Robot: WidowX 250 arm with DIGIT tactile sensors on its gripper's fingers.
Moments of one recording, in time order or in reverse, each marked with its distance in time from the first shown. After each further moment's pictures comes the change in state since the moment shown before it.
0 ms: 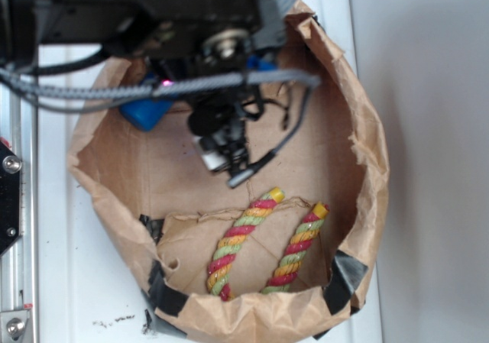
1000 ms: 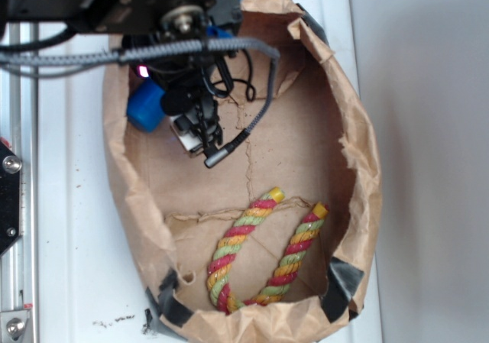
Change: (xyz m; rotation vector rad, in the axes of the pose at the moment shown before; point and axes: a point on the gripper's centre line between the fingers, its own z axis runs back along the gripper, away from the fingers) arm -0.001 0.034 0.000 0.034 0.010 0.048
